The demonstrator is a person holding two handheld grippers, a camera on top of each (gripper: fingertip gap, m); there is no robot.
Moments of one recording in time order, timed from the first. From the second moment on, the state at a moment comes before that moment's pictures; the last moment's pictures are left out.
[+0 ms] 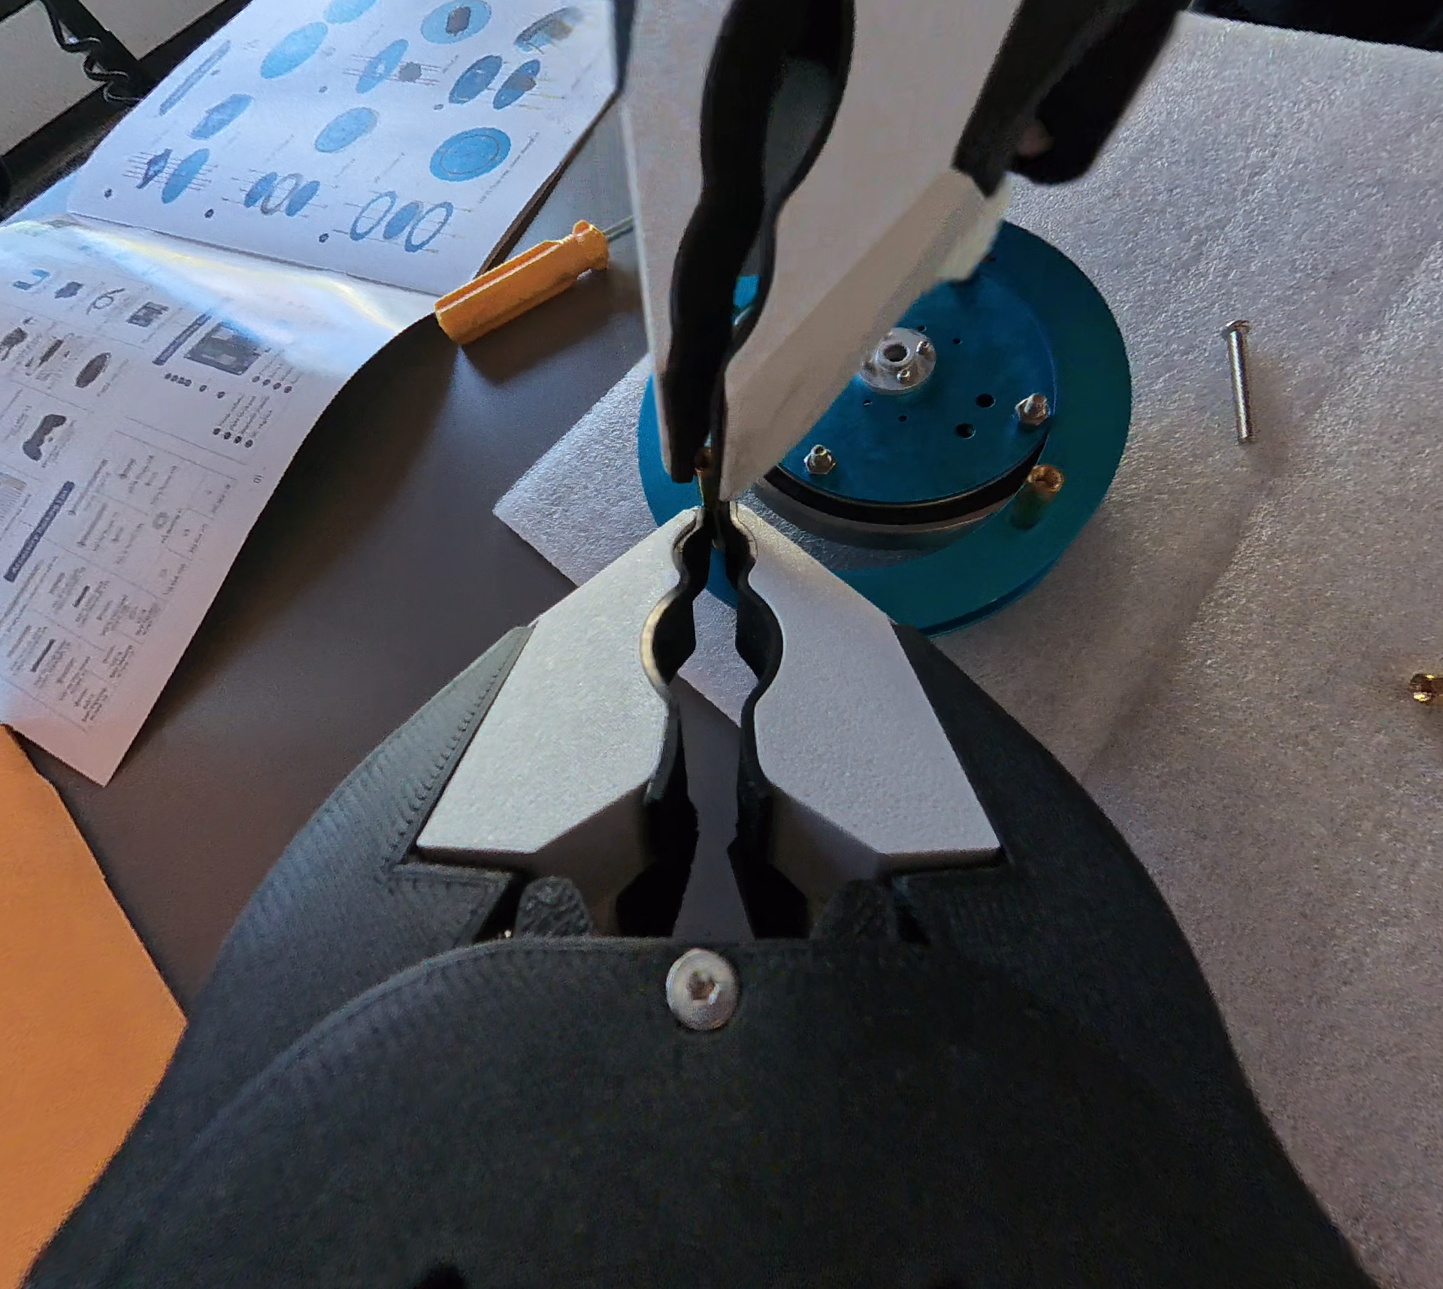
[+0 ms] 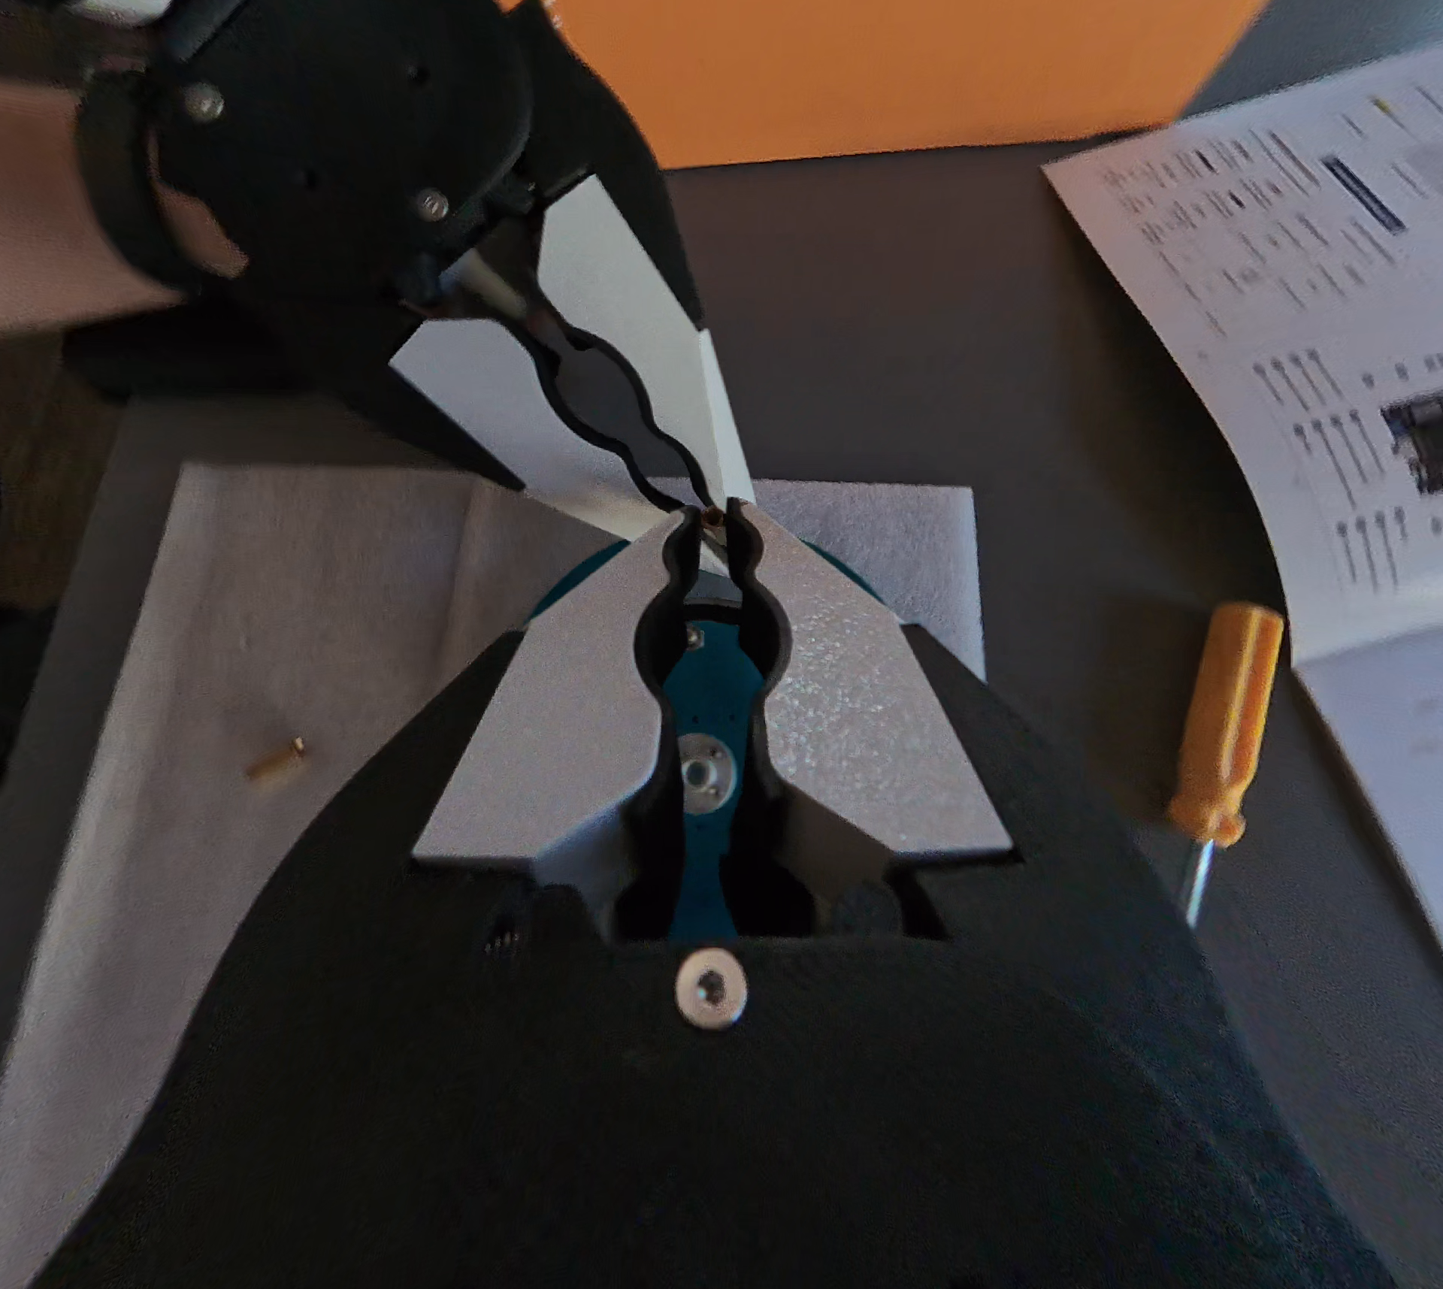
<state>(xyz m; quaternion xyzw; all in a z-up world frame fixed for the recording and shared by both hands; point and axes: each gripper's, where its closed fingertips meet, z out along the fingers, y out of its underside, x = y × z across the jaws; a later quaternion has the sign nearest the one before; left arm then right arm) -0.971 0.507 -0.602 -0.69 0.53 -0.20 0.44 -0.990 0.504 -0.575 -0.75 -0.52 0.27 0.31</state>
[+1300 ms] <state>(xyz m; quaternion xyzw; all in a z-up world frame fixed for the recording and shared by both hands) -0.964 0.500 -0.592 -0.68 0.53 -0.24 0.45 -0.954 0.503 -0.544 -0.72 -0.45 0.36 0.39</state>
